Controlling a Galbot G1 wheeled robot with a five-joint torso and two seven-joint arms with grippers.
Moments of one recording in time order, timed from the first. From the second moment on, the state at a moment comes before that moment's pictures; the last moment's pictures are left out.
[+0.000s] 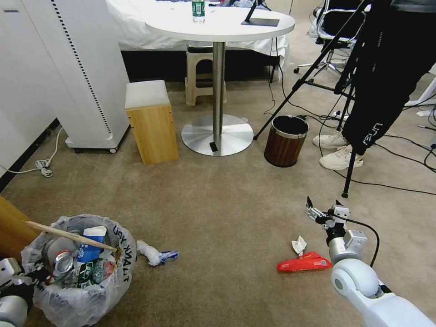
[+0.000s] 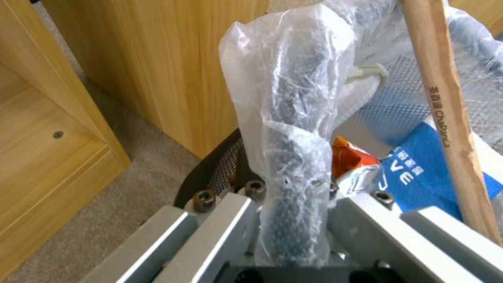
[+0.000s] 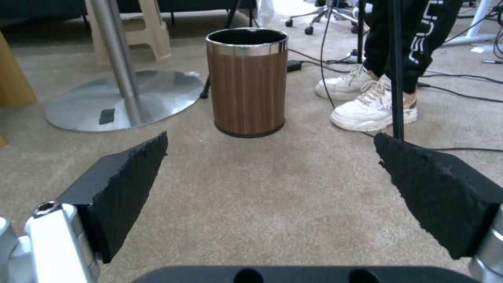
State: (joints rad) left arm 1.77 -1.33 -1.13 -2.30 -0.95 0.62 -0.48; right arm -1.27 0.87 0.28 1.73 0.68 0.15 0.43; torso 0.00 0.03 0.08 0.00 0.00
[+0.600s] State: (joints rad) left arm 1.77 -1.33 -1.13 -2.29 -0.94 0.62 -0.48; right arm -1.27 0.86 0.28 1.73 0.67 0.15 0.43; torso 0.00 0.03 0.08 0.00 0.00
